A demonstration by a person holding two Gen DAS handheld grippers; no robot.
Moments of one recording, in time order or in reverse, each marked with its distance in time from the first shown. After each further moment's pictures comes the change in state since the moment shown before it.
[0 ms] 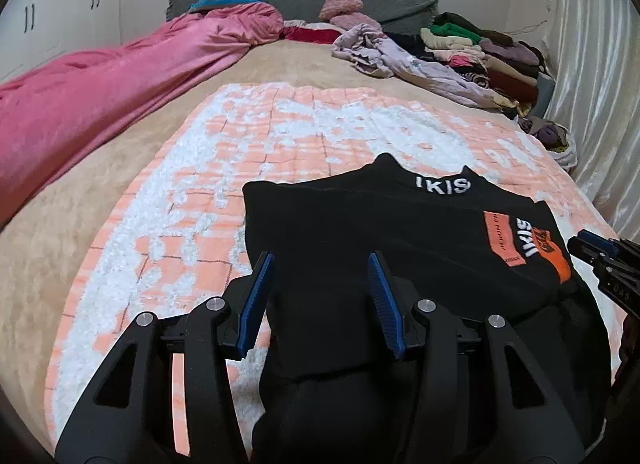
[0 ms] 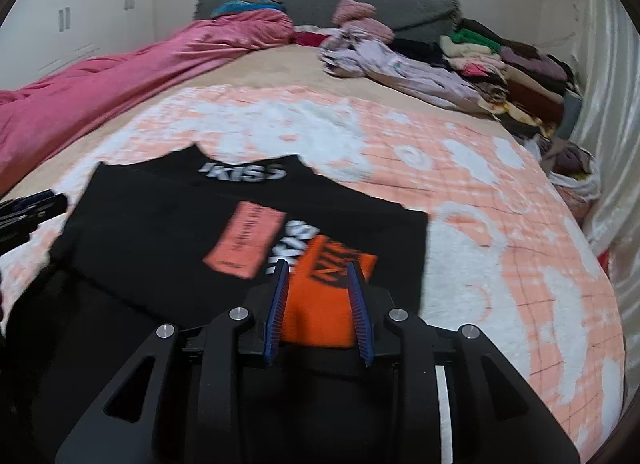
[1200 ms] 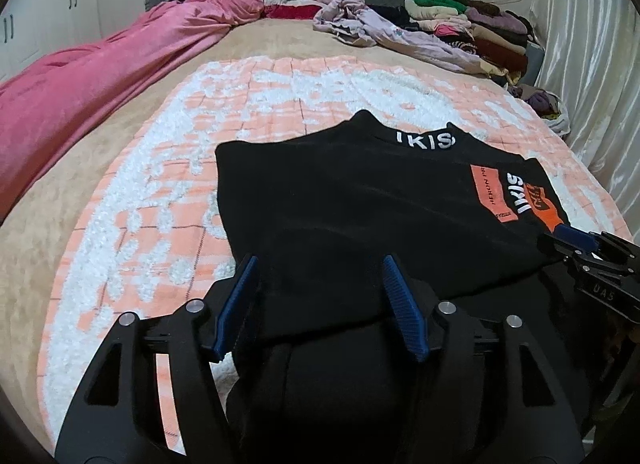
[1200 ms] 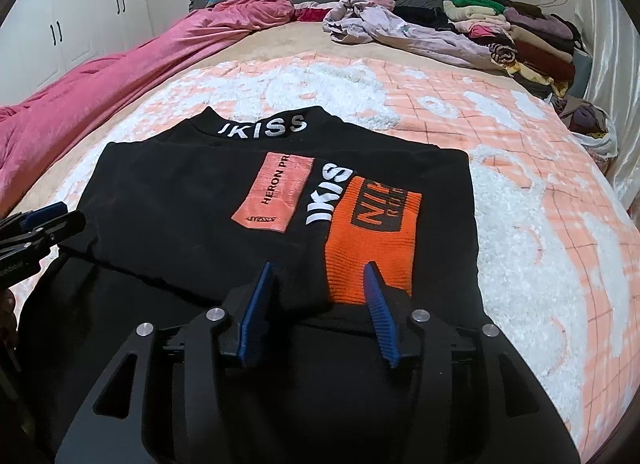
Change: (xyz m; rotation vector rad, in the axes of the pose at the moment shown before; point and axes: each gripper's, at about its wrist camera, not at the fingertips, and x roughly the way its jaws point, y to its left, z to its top) left arm 0.009 -0.014 -0.019 0.056 0.092 -0.024; right arm 0.022 0.010 -0.026 0.099 0.085 0.060
